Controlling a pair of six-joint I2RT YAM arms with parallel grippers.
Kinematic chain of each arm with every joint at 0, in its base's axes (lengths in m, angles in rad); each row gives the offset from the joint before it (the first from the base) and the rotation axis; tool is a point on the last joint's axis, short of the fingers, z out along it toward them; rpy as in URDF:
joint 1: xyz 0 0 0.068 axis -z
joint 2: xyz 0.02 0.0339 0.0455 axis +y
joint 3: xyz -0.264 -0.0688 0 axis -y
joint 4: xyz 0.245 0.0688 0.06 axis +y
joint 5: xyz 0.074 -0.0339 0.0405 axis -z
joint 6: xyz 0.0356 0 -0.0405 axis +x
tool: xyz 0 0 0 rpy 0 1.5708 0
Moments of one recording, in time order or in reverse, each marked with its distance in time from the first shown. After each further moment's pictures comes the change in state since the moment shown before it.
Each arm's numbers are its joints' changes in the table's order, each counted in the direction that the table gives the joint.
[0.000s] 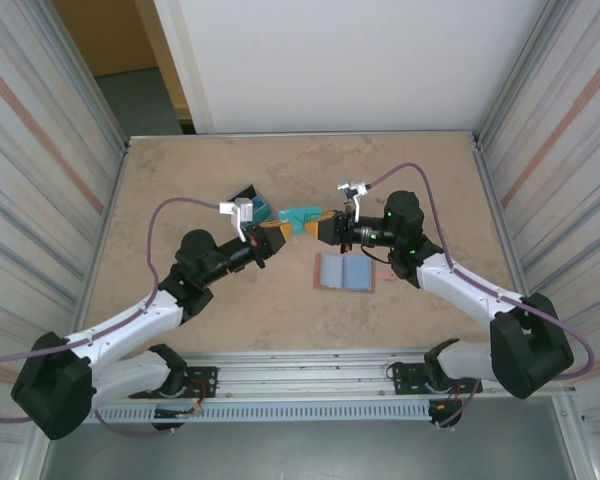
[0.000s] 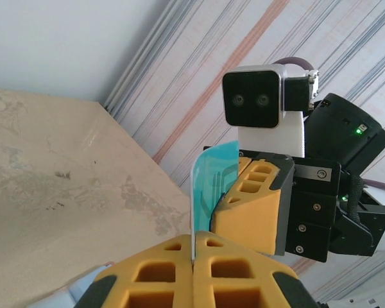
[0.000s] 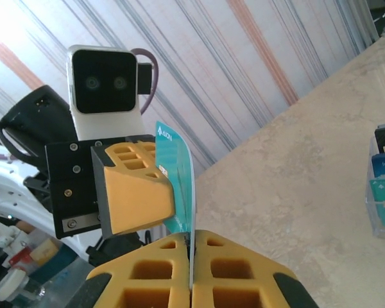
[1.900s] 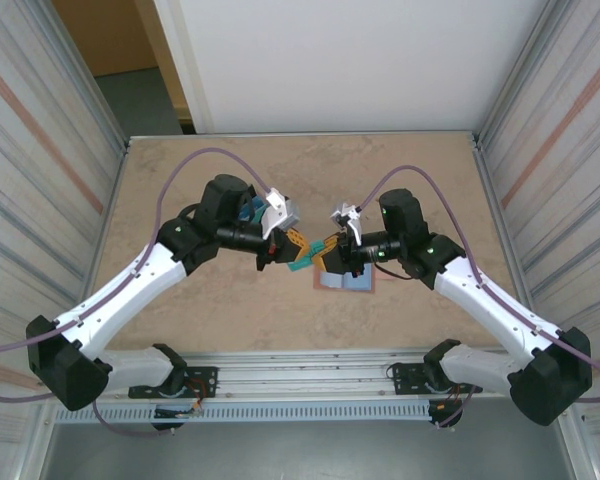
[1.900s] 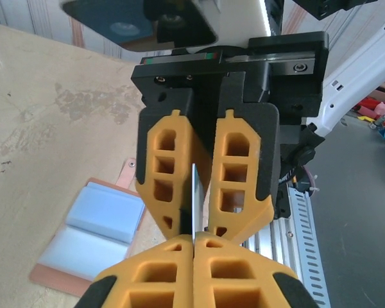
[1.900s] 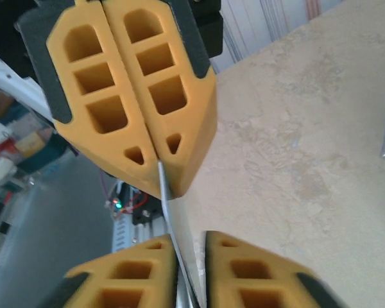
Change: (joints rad) left arm 0.010 0.182 0.625 1.093 0.400 0.858; right arm -0.066 -0.161 0.176 0.825 -0.008 -0.531
